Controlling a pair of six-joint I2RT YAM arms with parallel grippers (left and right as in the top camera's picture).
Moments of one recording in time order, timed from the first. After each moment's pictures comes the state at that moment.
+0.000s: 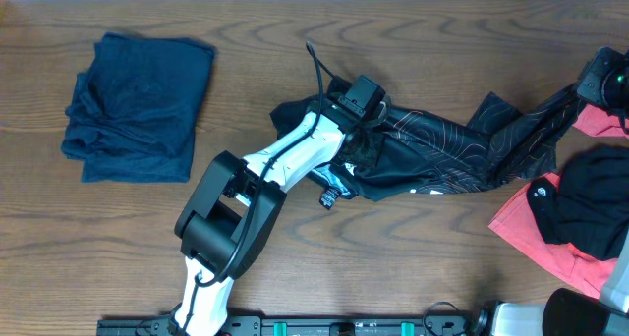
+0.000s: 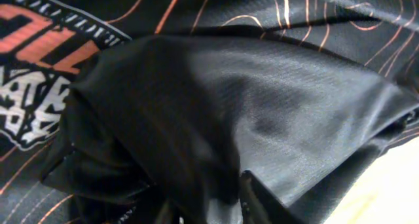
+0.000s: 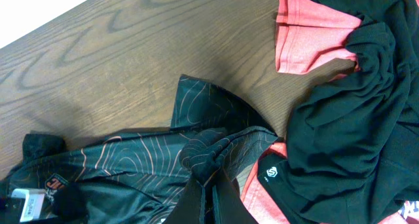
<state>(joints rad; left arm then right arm) -0.66 2.09 1.48 -0.62 0.25 -0.35 -0.30 1.55 1.85 -1.28 -0.01 0.22</state>
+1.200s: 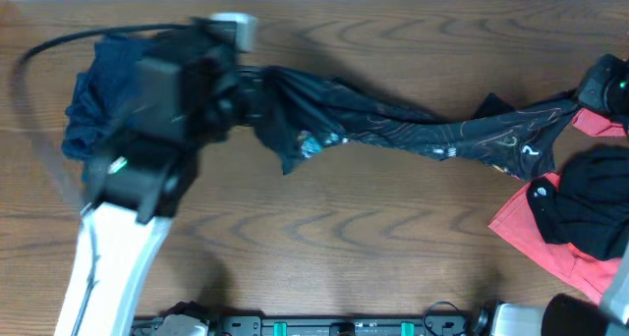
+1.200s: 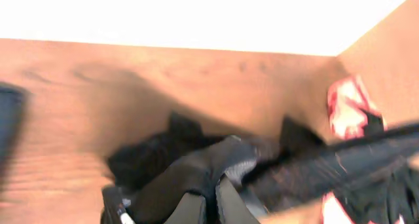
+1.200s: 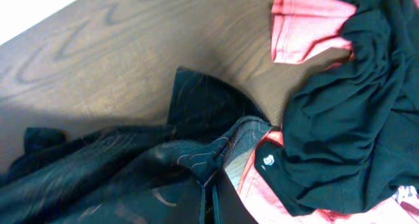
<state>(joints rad) -0.25 1.20 1.49 -0.79 0.25 -0.32 -0.33 1.51 1.85 -1.31 -0.02 0.22</state>
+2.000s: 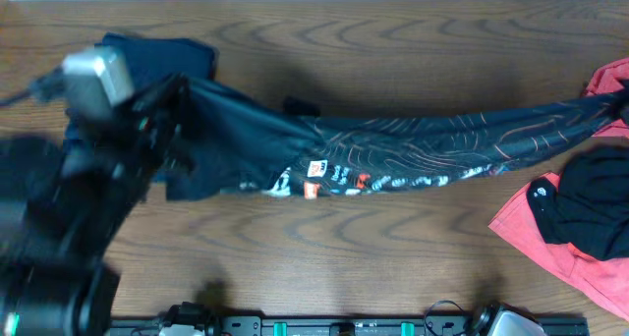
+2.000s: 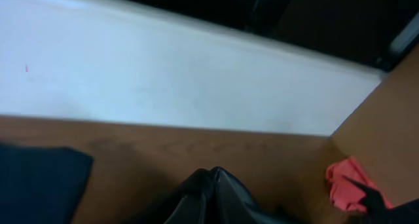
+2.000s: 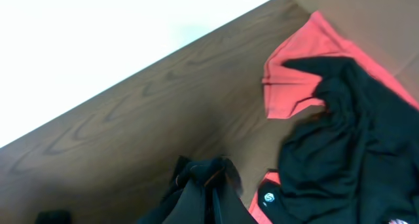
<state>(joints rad) -0.10 0.97 1.55 -0.81 0.25 -0.32 -0.43 1.29 1.85 -1.22 -0.12 0.21</state>
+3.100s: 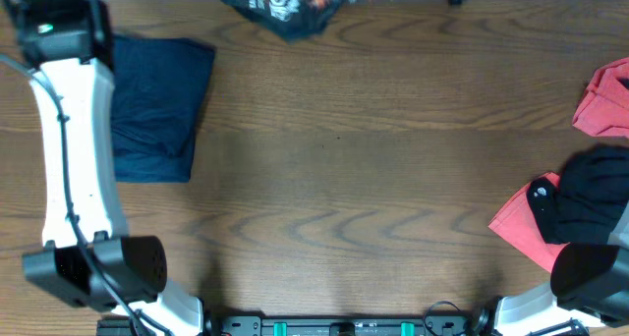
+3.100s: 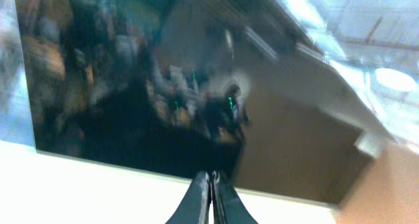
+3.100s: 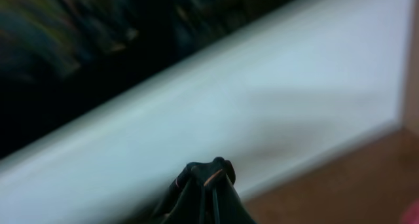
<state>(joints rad) 0.16 1.79 2.00 0.11 0.60 -0.77 -0.36 1.74 1.97 -0.45 -0.19 0.42</state>
